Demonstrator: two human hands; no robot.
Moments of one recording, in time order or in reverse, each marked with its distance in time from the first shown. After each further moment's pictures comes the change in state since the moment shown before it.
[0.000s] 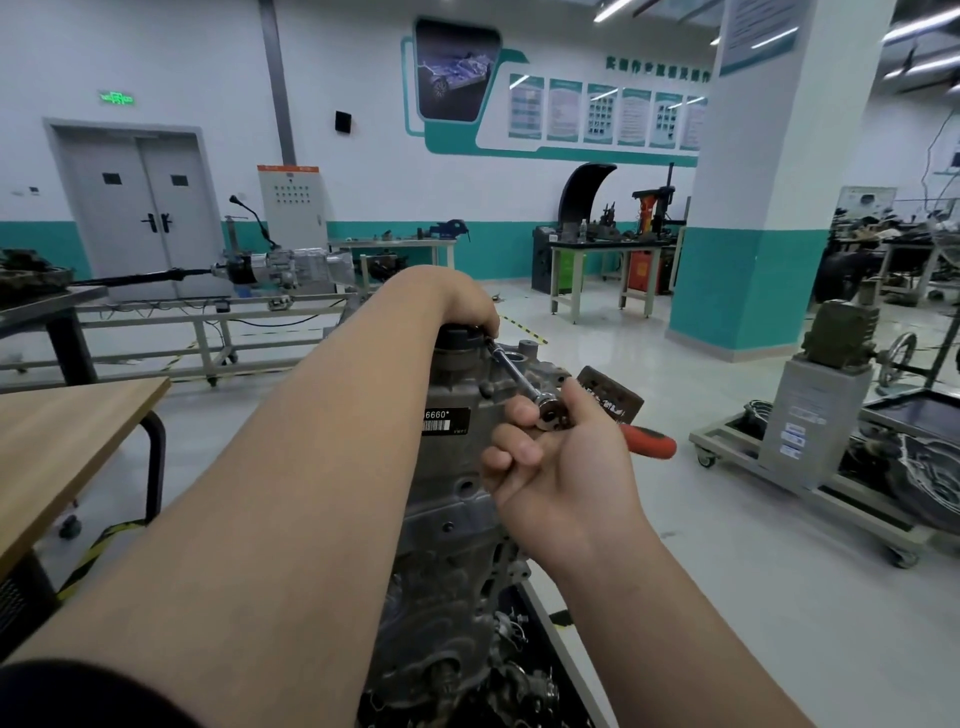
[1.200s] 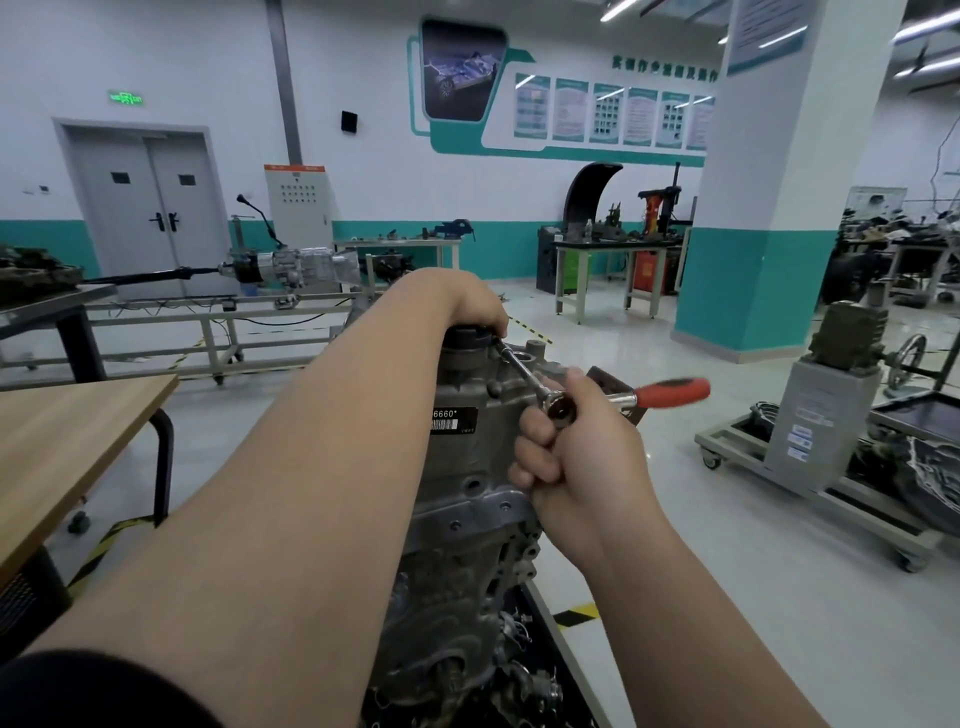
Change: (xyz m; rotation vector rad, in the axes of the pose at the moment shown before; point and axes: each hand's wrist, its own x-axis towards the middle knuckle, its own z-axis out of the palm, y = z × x) left_hand 0.001 -0.002 0.002 -0.011 0.038 0.020; right_hand 0.007 -0.006 -0.008 -0.395 0.075 -0.142
